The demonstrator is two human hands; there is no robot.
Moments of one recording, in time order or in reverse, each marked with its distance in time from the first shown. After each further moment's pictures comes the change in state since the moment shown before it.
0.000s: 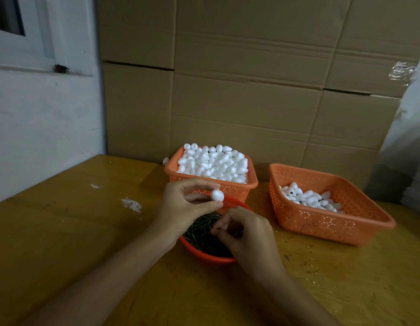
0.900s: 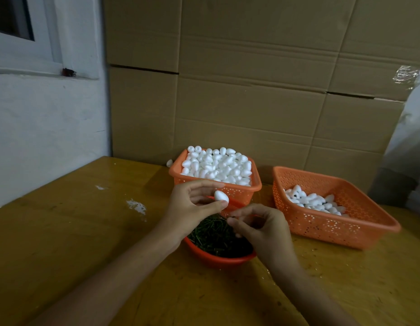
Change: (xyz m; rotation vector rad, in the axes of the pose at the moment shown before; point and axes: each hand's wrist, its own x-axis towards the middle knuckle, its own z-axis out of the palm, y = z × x) left_hand 0.001 0.000 -0.003 0.072 -0.025 -0.051; right_hand 0.007 0.003 -0.015 0.332 0.051 0.244
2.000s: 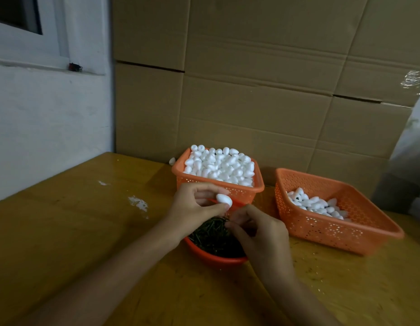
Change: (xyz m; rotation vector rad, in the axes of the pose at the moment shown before) left_hand 0.001 0.001 0.000 0.098 -0.017 -0.025; right_hand -0.007 0.002 0.008 -0.317 0.051 -0.321
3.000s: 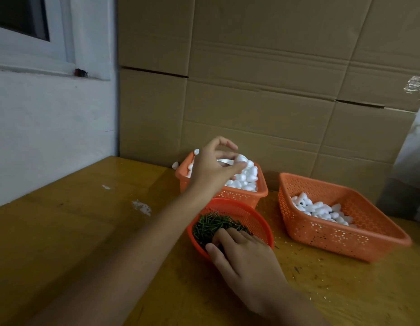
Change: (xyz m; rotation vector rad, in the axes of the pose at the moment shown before) left_hand 0.068 0.037 0.020 -0.012 0.187 0.149; right_hand -0.012 -0.029 0.007 -0.451 -0.565 -0.047
